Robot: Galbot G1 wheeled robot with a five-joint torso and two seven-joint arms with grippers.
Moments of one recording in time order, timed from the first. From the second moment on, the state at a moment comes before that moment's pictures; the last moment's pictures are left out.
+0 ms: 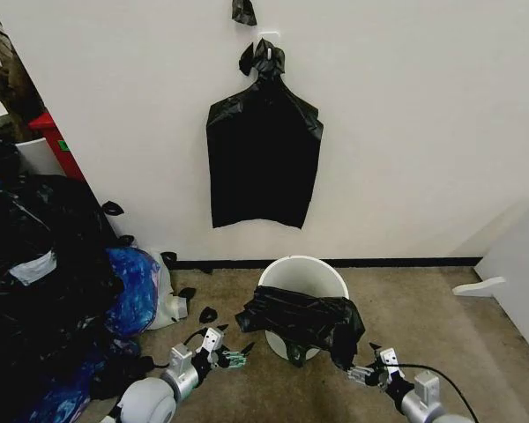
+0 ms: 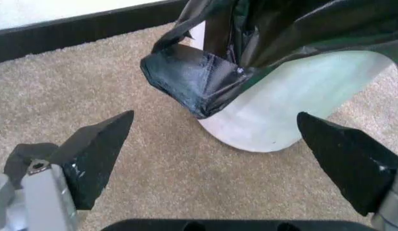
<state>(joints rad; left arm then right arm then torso) 1.34 -0.98 -0.11 -1.72 -0.45 0.11 0.20 -1.66 1.11 0.53 1.73 0.37 -0.03 -0.32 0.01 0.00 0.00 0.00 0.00</state>
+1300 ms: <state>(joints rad) 1.36 -0.98 -0.12 -1.71 -0.49 0.11 0.21 -1.78 1.11 0.63 1.64 1.15 -0.14 -0.68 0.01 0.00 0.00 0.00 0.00</state>
